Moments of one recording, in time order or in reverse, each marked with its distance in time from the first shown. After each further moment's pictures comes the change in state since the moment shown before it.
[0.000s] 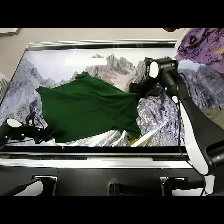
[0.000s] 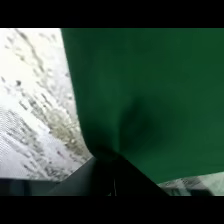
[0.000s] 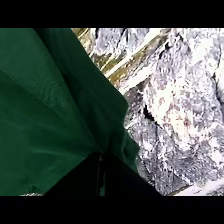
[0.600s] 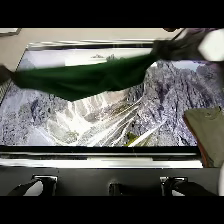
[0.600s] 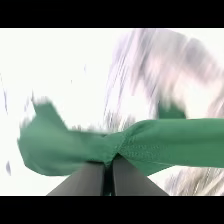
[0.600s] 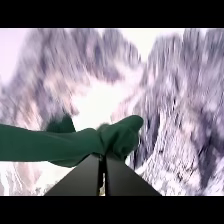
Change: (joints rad) left arm -0.014 0.194 0.884 0.057 -0.108 -0.013; right arm -0.055 0.384 0.169 -0.101 -0.189 -0.173
